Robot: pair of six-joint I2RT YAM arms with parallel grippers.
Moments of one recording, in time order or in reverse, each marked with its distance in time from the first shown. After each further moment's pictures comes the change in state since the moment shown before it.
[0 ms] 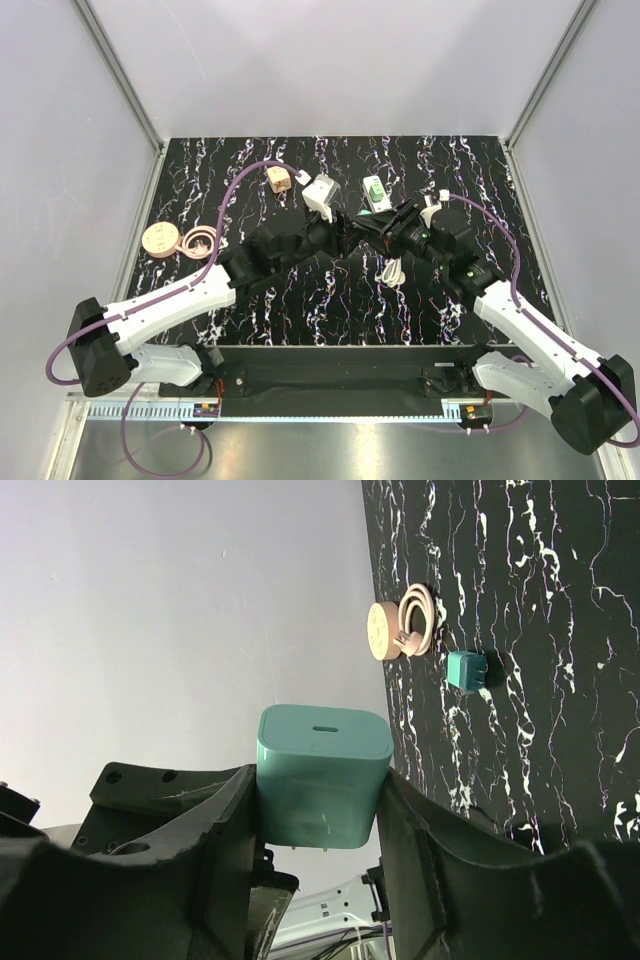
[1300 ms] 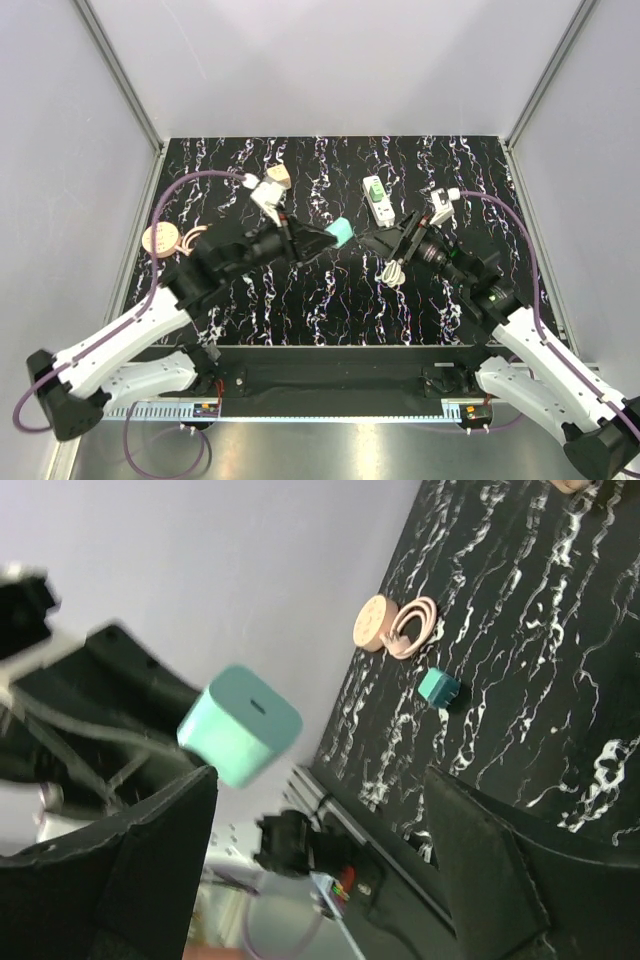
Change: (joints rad) left arm 0.104 -0.266 -0.103 -0.067 0.245 -0.168; right arm 0.023 -0.215 -0.056 0.013 -0.067 -0.418
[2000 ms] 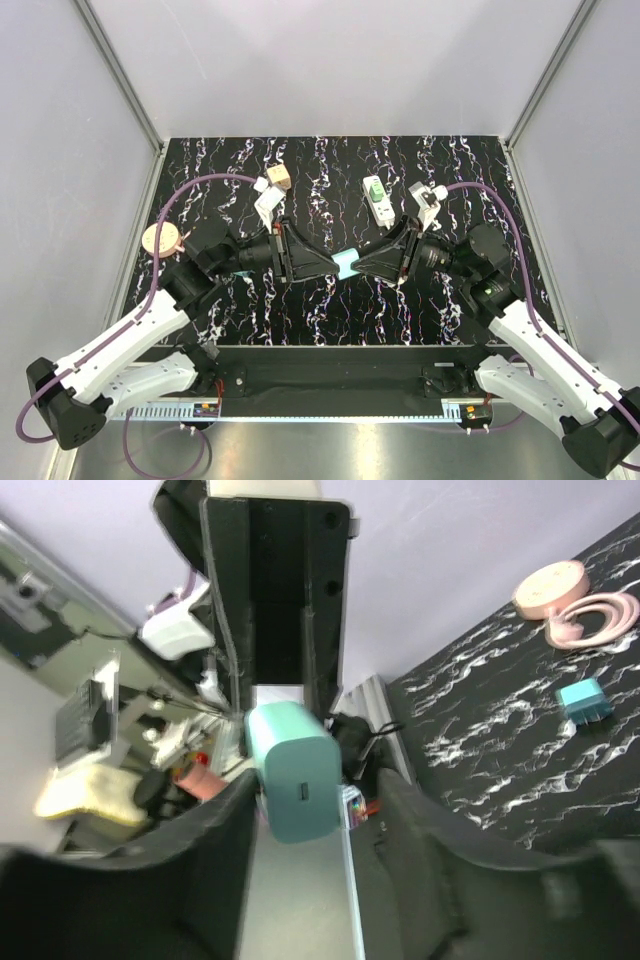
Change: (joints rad) left arm 0.106 -0.072 -0.067 0.166 0.547 -0.291; right arm 0.003 0.051 0.043 0.282 -0.512 -0.187
